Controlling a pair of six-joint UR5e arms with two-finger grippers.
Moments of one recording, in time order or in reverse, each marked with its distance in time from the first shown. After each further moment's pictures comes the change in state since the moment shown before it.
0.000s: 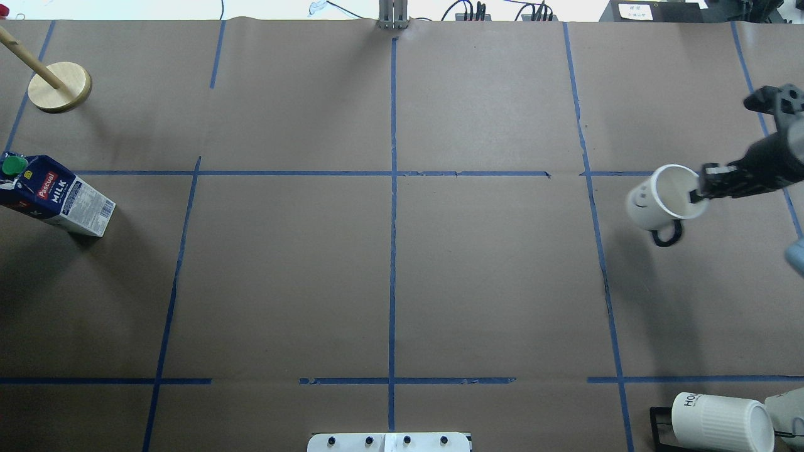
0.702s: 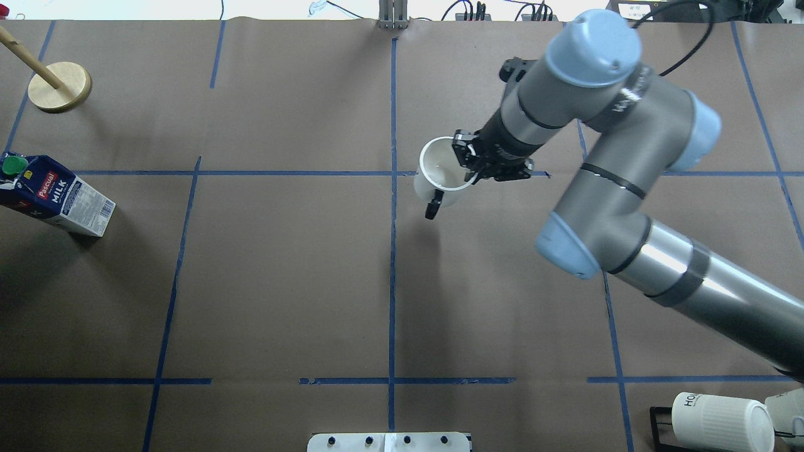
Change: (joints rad) left arm 0.000 0.005 0.006 0.000 -0.001 0.001; right arm -0.252 0.509 -0.173 -0.268 -0.231 0.353
